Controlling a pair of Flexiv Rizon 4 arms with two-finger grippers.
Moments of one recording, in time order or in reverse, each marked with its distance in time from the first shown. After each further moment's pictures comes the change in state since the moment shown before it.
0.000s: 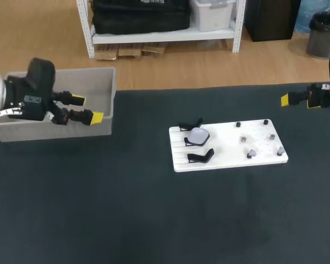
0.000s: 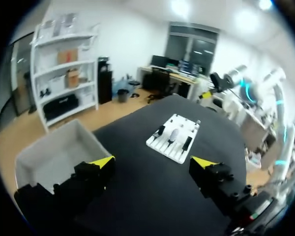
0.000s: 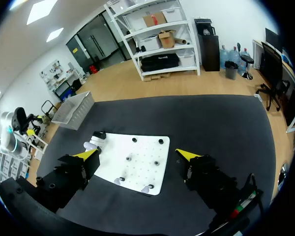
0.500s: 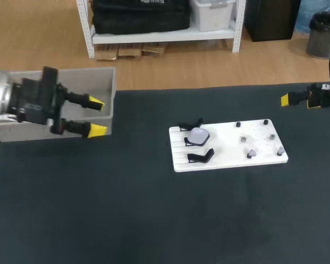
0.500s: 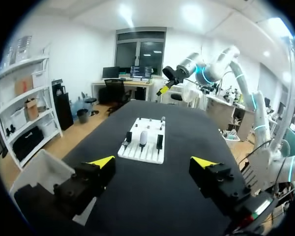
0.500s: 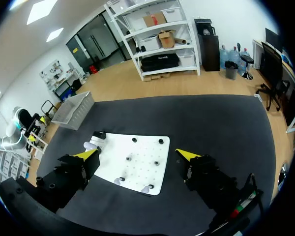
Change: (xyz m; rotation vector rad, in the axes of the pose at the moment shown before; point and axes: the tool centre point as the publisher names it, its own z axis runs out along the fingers) left arm 0.009 -0.021 0.031 0.333 -0.093 0.254; right arm 0.000 0.000 0.000 0.000 0.000 0.000
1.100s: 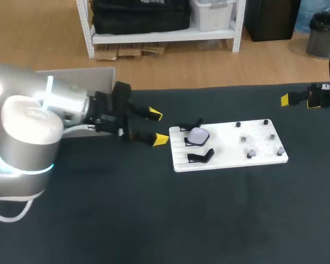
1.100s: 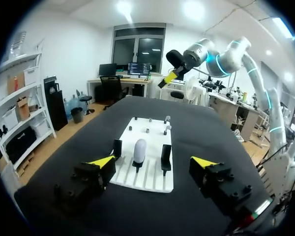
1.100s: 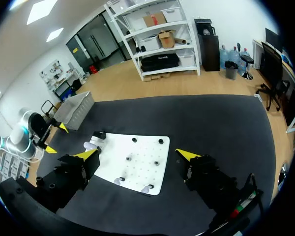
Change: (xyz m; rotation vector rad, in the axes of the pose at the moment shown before) left arm -0.005 0.007 0.145 0.015 0.025 -0.005; right arm 0.000 0.000 0.000 0.000 0.000 0.000
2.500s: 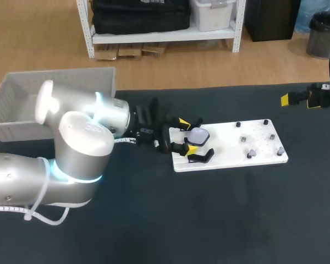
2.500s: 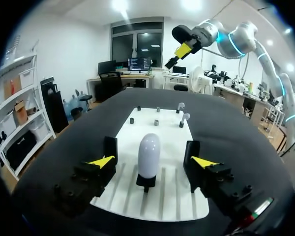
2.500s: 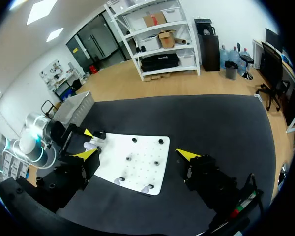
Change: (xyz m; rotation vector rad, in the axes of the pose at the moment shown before) left arm 0.026 0.025 0.097 -0.035 0.026 0.051; right arm 0.000 0.000 0.000 0.000 0.000 0.000
